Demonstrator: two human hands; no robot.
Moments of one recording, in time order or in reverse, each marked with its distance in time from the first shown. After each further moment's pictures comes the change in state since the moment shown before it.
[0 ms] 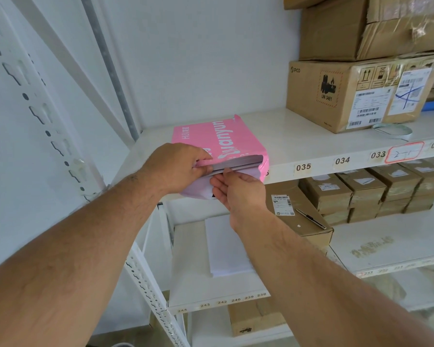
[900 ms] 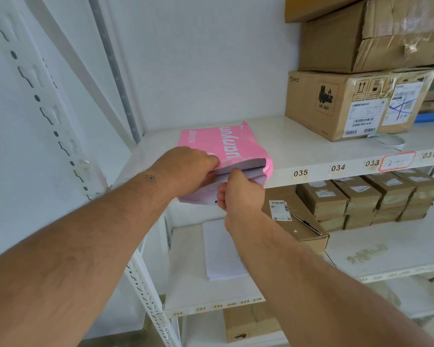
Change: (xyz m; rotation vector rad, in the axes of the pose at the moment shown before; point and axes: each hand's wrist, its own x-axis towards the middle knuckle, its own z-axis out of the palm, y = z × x) left_hand 0.006 0.012 0.001 0.367 -0.034 0.180; right_hand -0.012 -0.005 0.015 -0.190 0.227 -0.099
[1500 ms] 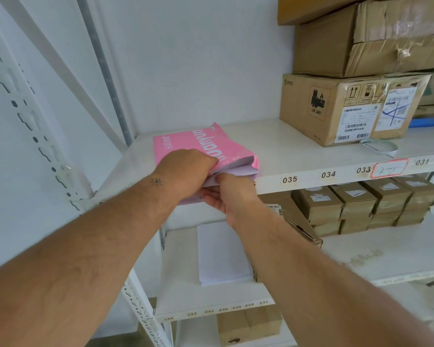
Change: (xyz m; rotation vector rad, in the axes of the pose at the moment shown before) left_hand 0.024 0.025 -0.007 -0.044 -0.071 -0.094; right_hand 0.023 -0.028 -0.016 -0.086 -0.347 0.088
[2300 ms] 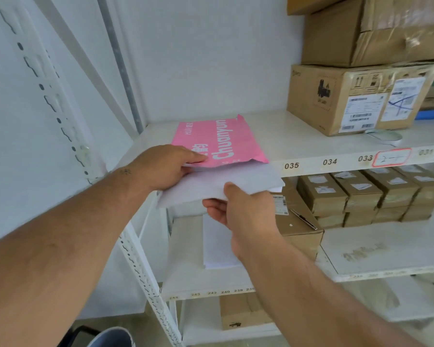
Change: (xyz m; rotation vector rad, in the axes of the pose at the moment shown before) left_hand -0.045 -0.039 0.019 -0.365 -0.070 -0.143; right_hand -0.107 0.019 -0.023 0.137 0.059 -0.089
